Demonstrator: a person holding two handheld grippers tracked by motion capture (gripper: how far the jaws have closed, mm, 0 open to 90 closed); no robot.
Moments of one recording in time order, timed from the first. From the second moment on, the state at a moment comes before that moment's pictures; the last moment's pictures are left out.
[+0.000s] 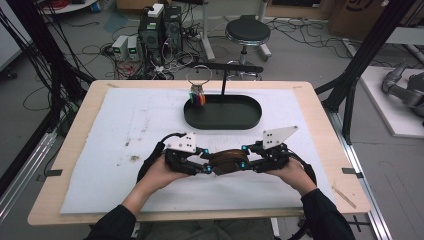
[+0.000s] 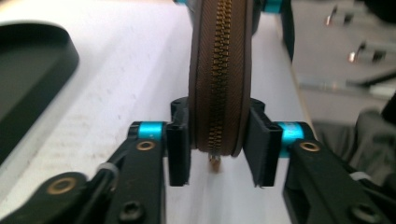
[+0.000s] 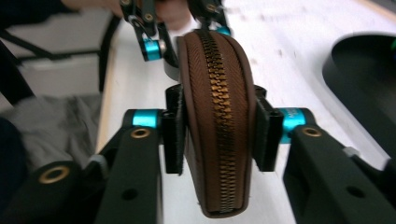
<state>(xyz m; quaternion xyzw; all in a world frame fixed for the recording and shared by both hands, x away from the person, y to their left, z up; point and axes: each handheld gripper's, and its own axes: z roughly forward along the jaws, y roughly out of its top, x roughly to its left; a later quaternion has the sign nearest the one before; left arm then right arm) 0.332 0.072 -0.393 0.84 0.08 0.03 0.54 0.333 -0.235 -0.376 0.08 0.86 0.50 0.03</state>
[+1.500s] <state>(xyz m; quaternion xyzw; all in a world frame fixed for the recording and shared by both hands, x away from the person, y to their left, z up) 0.328 0.077 -0.378 0.81 0.05 0.01 0.58 0.328 -0.239 -0.353 0.08 0.84 0.54 0.03</state>
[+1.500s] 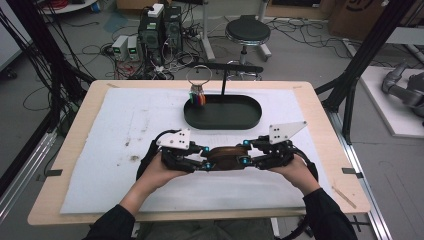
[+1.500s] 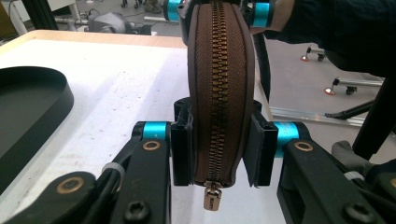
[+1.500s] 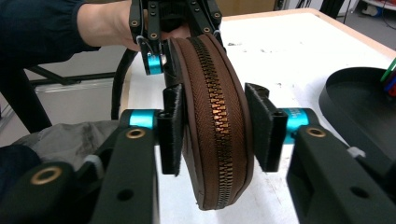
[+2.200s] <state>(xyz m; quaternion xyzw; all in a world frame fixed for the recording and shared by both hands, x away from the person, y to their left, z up) 0.302 0.153 -0.382 0.75 0.18 0.13 0.62 0.357 -0.242 -0.351 0.18 0.80 0.54 0.17</state>
